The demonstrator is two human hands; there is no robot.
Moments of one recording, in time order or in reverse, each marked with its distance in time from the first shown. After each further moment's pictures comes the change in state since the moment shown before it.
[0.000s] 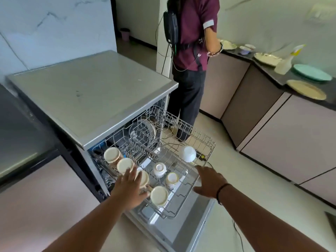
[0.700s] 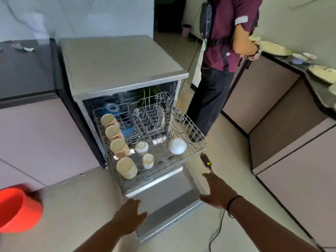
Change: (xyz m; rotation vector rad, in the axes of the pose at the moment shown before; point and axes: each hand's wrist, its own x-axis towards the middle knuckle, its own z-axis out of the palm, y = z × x) left_hand -0.048 0.282 0.107 -0.658 -0.156 -0.487; right_hand 0.003 0.241 0.008 0.010 -0.140 -0.336
